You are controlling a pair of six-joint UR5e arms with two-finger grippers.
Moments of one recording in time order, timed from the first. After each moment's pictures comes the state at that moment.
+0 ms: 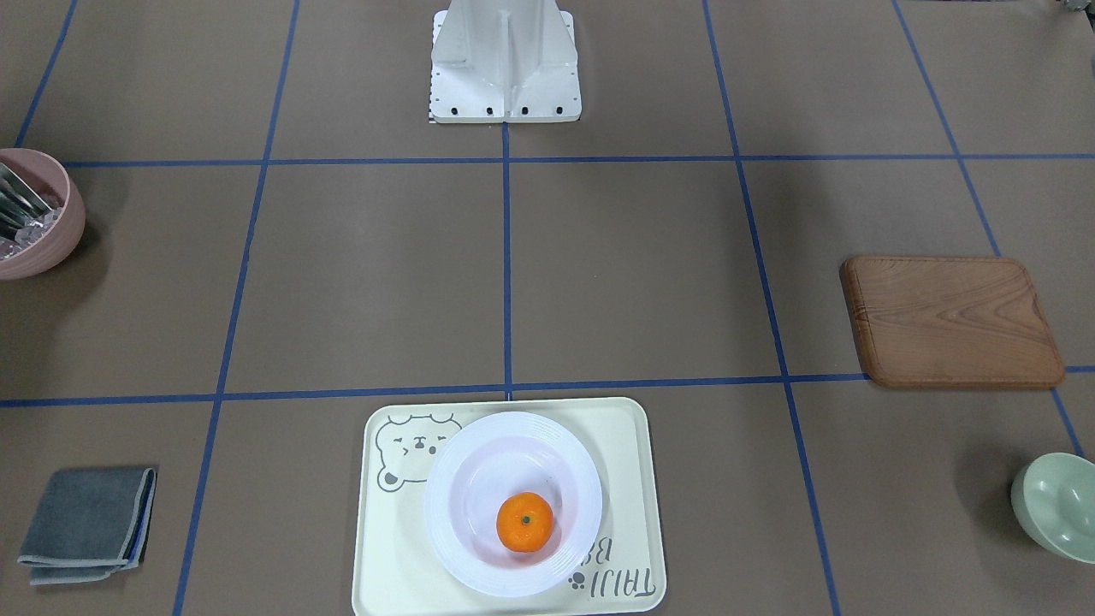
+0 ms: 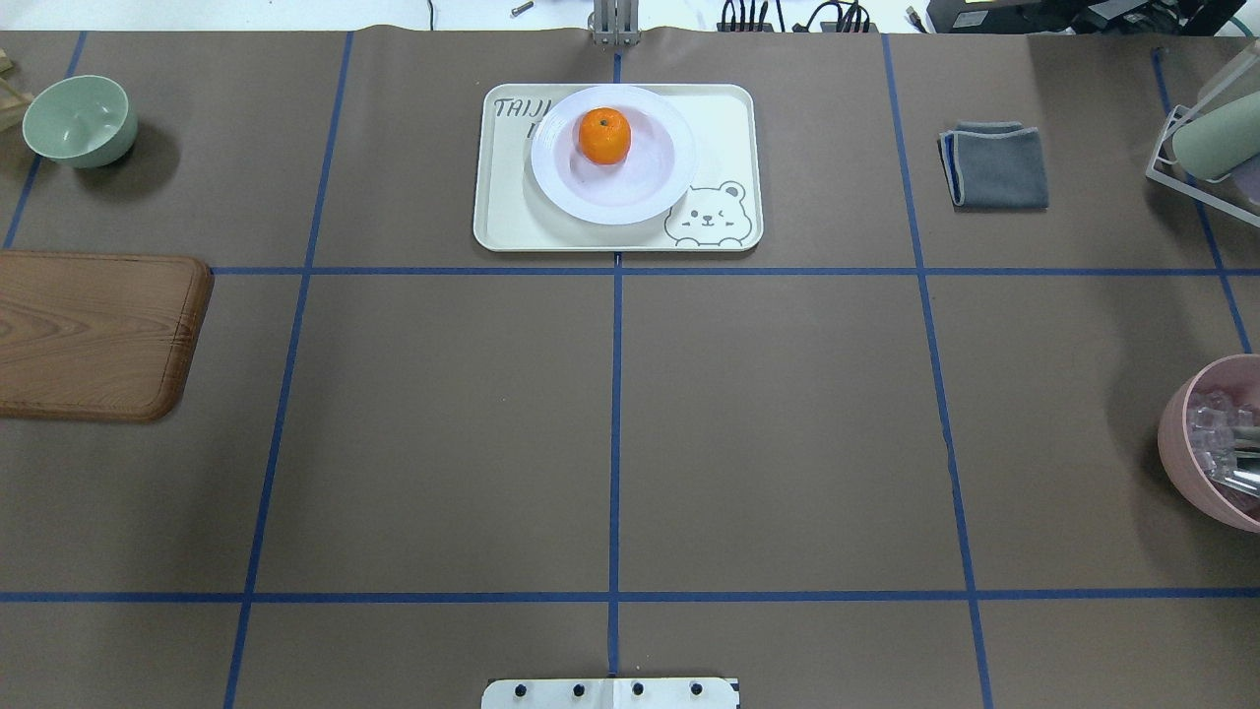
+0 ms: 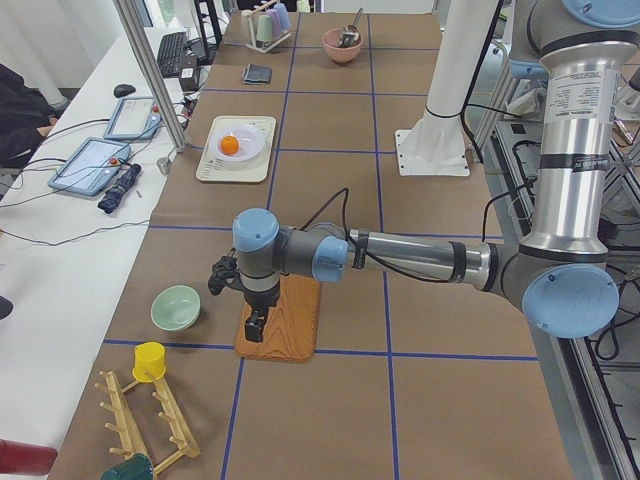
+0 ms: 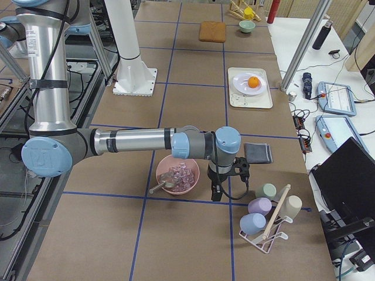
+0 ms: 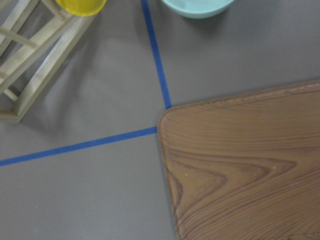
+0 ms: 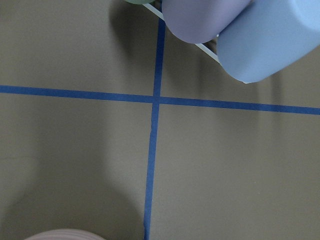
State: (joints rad) left arm -1.49 -1.57 -1.65 -1.63 -2.22 0.03; right arm 1.53 -1.56 1.63 -1.64 2.25 -0.02
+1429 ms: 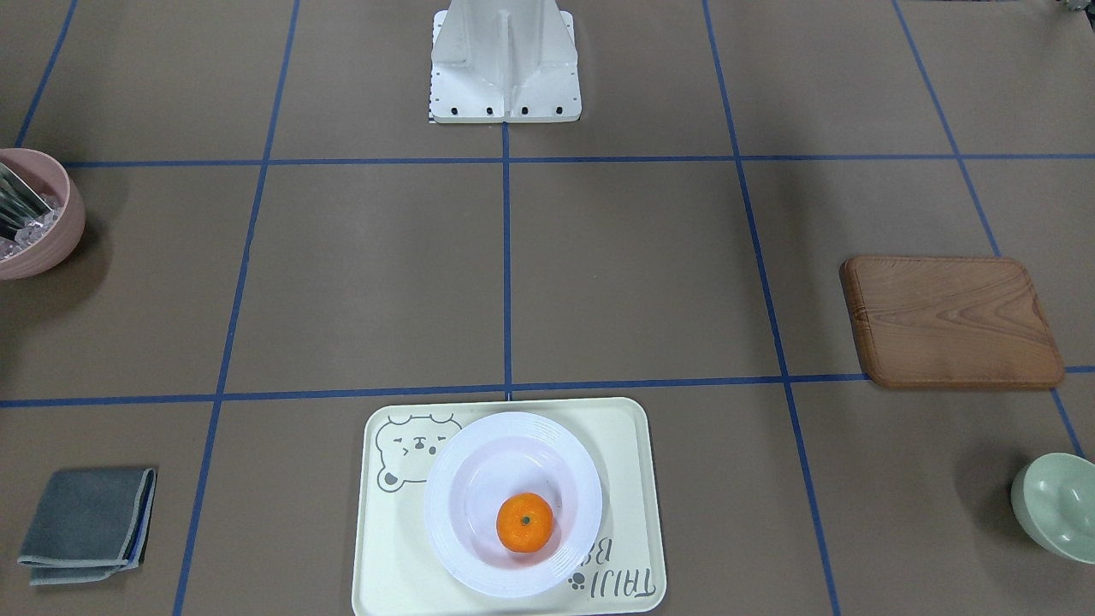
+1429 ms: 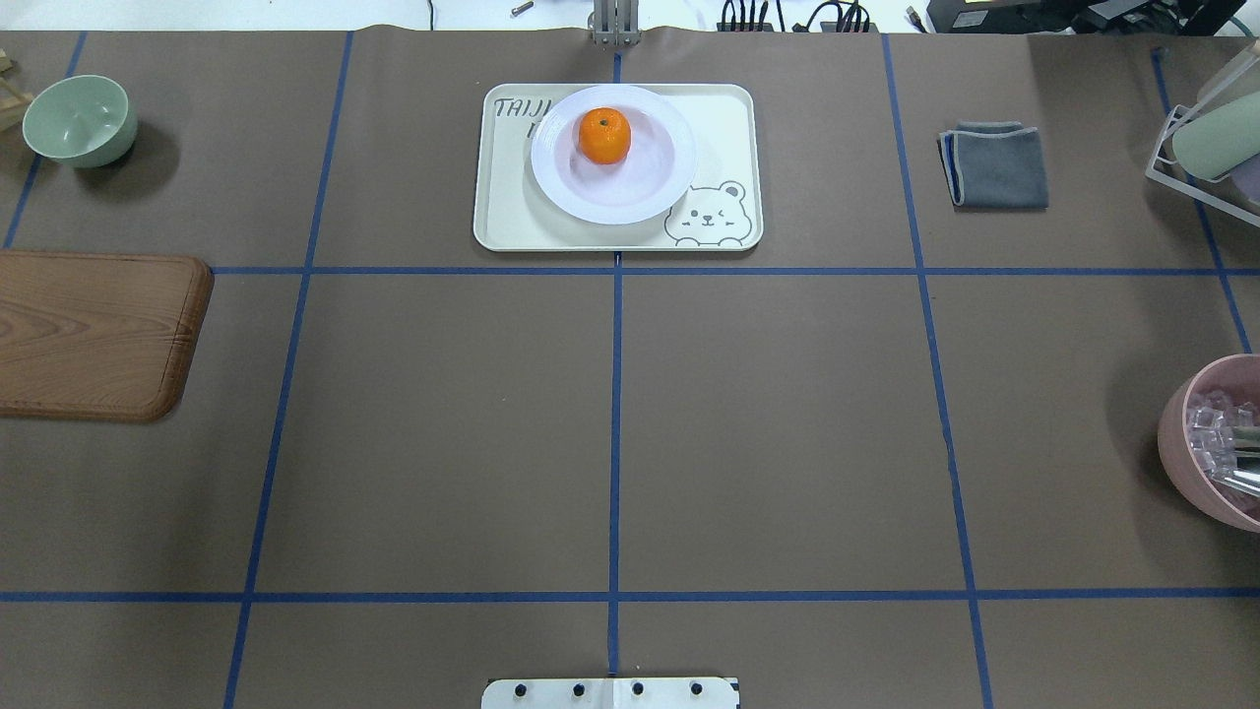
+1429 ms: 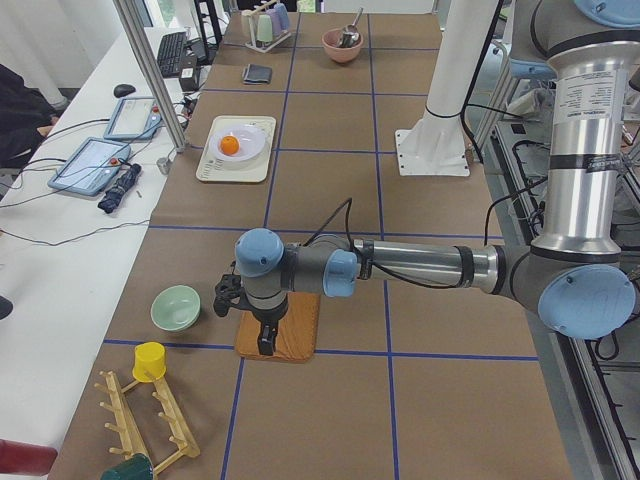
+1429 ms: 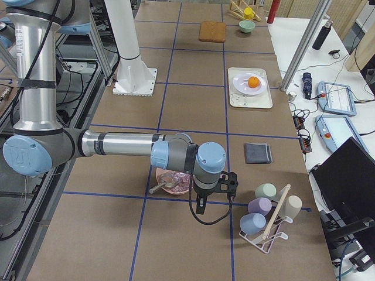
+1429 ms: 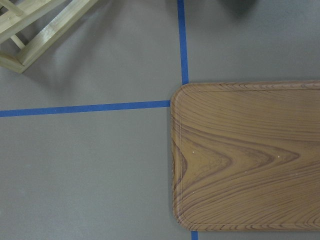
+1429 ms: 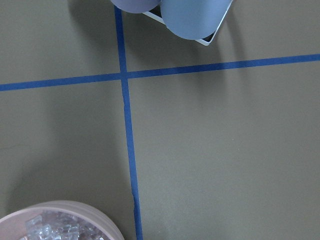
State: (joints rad) left arm -1.54 -1.56 -1.63 -1.60 -2.32 -0.01; right arm 1.65 -1.63 1.66 -1.72 2.34 -0.03
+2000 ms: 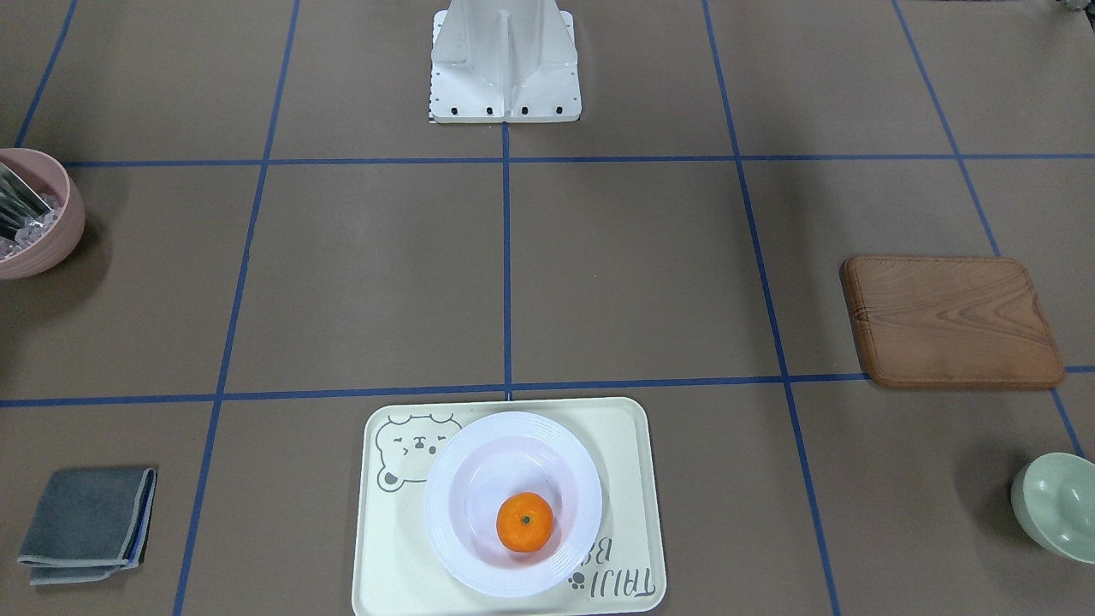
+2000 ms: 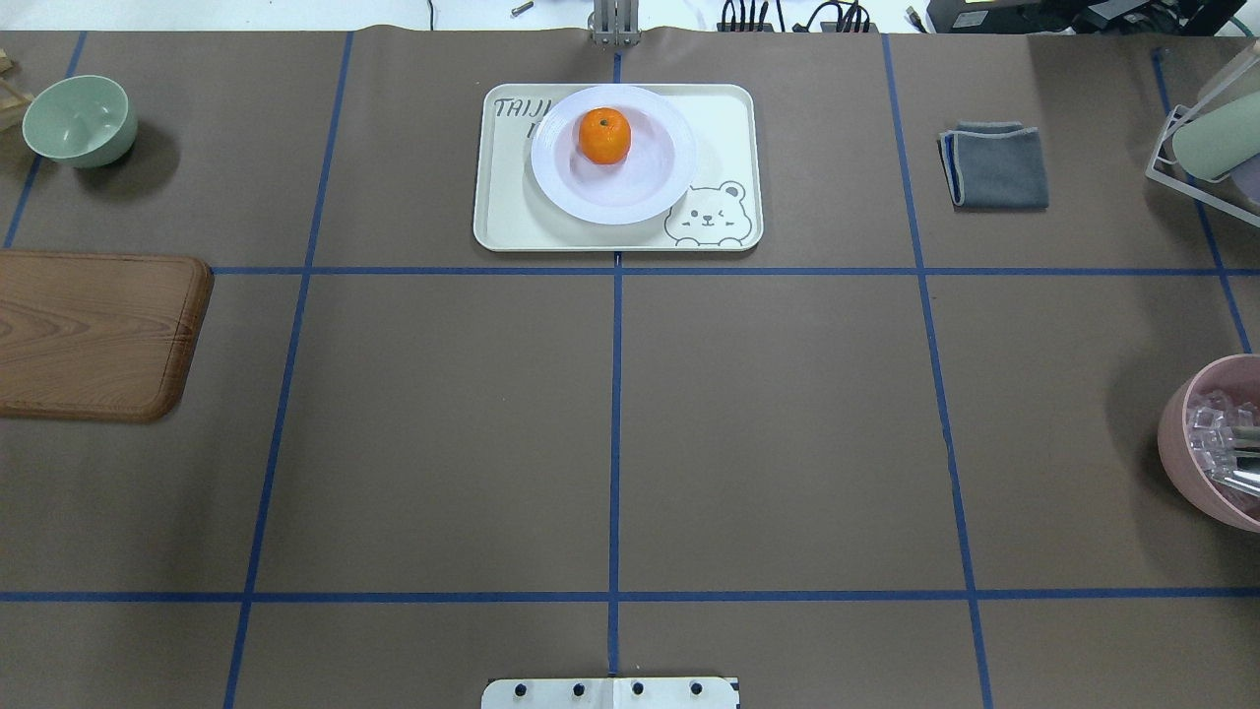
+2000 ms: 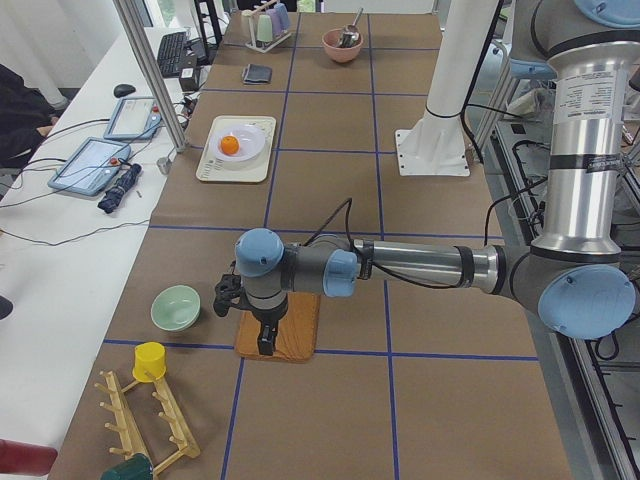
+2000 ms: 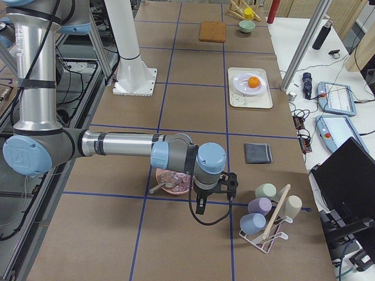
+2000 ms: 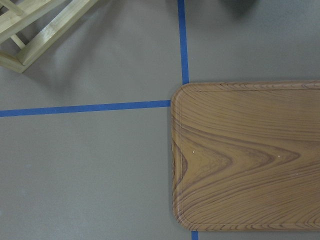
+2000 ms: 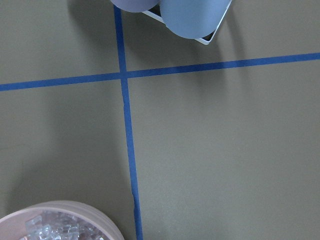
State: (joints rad) left arm -1.54 -1.56 -1.63 -1.60 -2.32 -0.01; right arm 1.65 -1.62 1.65 -1.71 2.34 -0.03
